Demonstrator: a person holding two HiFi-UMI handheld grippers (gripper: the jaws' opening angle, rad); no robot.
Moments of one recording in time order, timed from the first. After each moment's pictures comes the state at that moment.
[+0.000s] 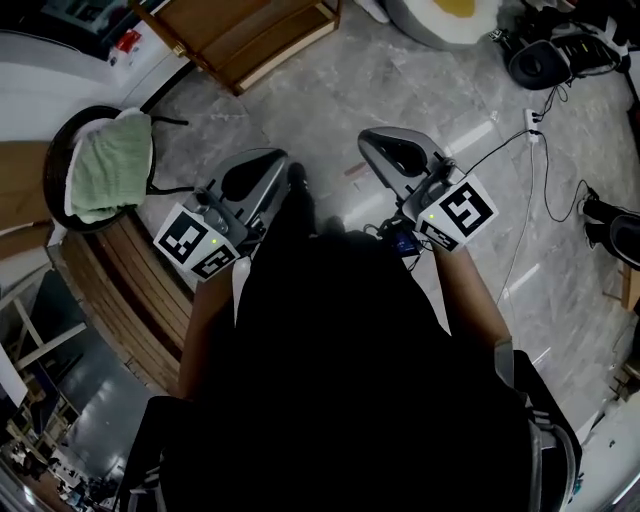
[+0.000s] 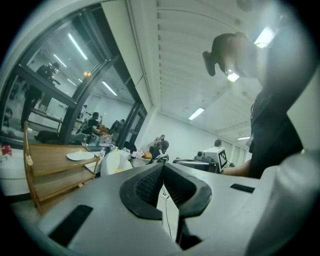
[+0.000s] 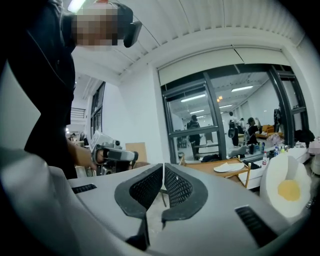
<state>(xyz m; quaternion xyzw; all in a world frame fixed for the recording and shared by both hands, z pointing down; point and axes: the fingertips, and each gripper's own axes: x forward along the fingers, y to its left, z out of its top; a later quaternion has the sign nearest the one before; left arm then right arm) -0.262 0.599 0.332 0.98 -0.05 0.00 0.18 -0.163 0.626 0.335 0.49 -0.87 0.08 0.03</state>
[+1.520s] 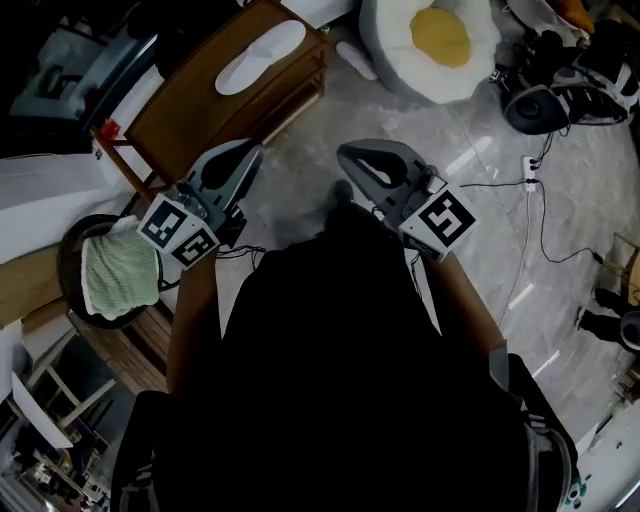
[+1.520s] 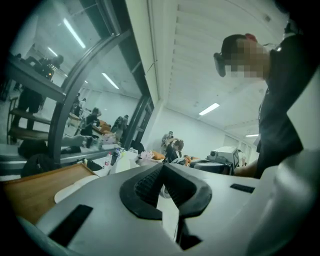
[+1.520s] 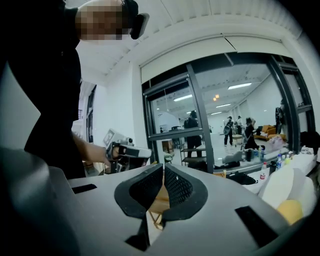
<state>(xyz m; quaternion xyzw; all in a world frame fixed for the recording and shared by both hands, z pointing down) -0.021 0.254 0.329 0.98 -0.05 0.04 0.18 0.060 0.323 0.326 0.49 -0.87 0.10 0.03</state>
